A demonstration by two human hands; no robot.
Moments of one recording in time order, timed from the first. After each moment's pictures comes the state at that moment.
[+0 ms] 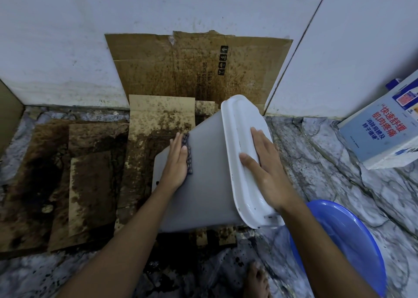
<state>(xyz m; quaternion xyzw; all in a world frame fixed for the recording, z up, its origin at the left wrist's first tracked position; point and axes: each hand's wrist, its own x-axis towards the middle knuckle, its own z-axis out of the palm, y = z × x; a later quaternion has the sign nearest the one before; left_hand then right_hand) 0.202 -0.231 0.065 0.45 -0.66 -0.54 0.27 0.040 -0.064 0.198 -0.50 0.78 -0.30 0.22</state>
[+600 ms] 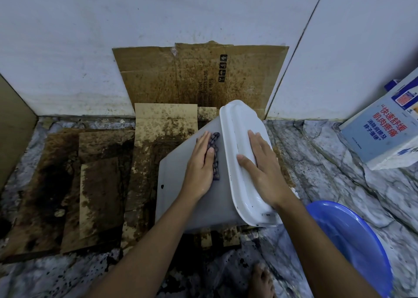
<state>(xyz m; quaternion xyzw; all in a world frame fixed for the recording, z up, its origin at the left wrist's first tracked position) 0.182 -0.175 0.135 0.37 -0.68 -0.54 0.34 0.043 -0.067 0.198 -0.50 0.79 -0.29 0.21</state>
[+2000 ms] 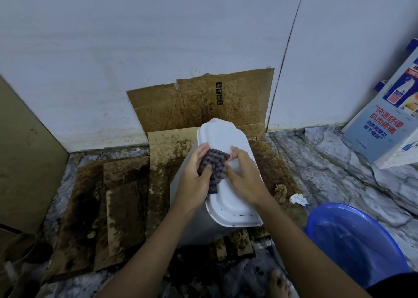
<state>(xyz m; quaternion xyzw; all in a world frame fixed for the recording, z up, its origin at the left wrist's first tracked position) 0.232 -0.144 0.231 0.35 -0.66 -0.57 0.34 0.077 -0.086 0.204 -0.49 0.72 -0.43 0.22</state>
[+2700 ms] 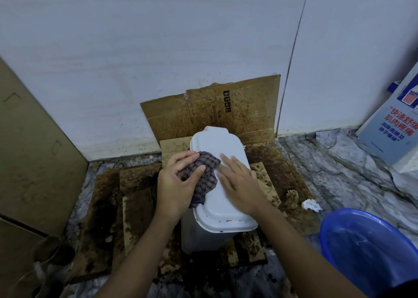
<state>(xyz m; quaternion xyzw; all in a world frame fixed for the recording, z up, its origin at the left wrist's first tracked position) 0.280 -0.149 0.263 0.39 -0.69 -0.41 0.45 0.101 -0.088 0.209 -0.61 0.74 -0.24 0.12</state>
